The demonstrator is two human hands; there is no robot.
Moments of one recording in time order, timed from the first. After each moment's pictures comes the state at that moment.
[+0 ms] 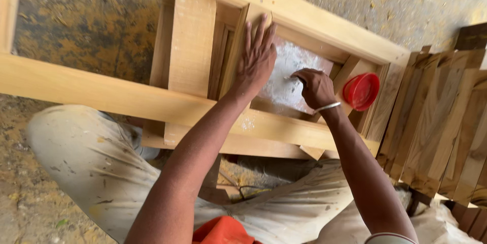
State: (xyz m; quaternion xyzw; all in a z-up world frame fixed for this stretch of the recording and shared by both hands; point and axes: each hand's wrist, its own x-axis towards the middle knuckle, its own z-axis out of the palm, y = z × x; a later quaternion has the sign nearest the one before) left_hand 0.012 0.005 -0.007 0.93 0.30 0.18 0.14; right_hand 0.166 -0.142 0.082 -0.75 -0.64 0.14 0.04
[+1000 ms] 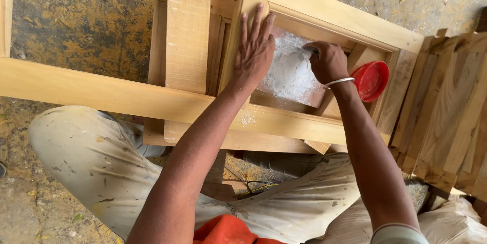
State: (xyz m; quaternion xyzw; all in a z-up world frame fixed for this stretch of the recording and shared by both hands) left_hand 0.012 0.008 -0.011 0.92 0.30 0.21 0.13; right_hand 0.188 -0.108 0.101 -0.81 -0.57 0.13 0.05
